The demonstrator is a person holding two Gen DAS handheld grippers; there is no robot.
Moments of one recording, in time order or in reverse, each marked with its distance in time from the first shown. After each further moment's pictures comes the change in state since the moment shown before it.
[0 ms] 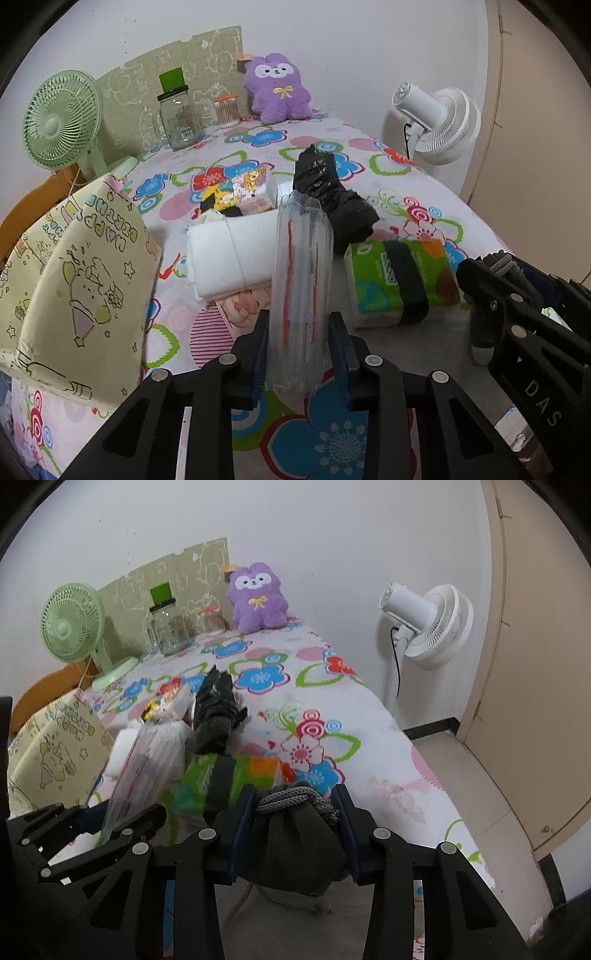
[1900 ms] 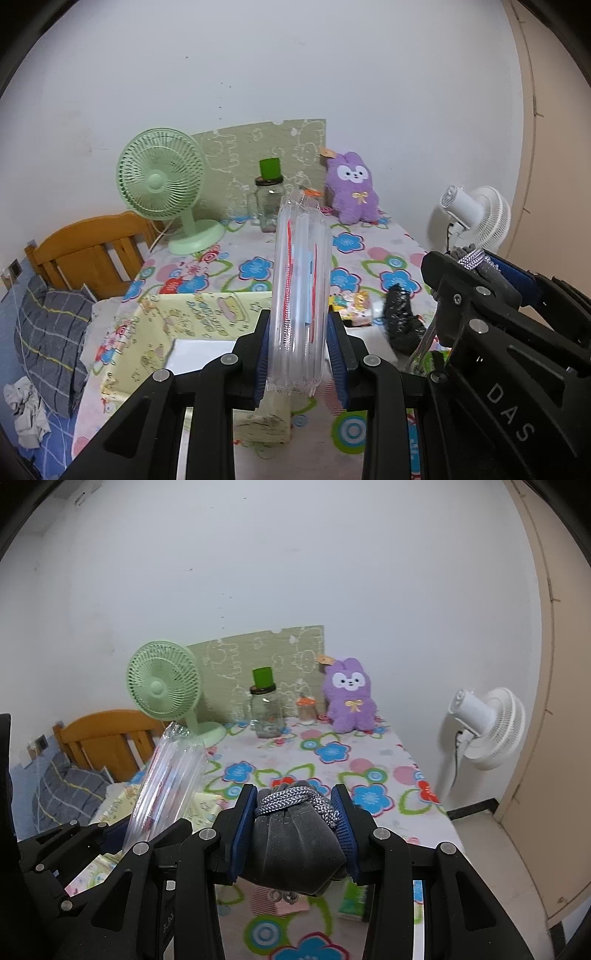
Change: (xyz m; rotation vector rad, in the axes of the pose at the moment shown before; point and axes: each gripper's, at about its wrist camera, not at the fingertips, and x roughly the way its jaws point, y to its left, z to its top) left arm -0.128 0.093 0.041 -0.140 -0.251 0.135; right arm -0.095 0.121 0.088 -0.132 -0.225 0.182
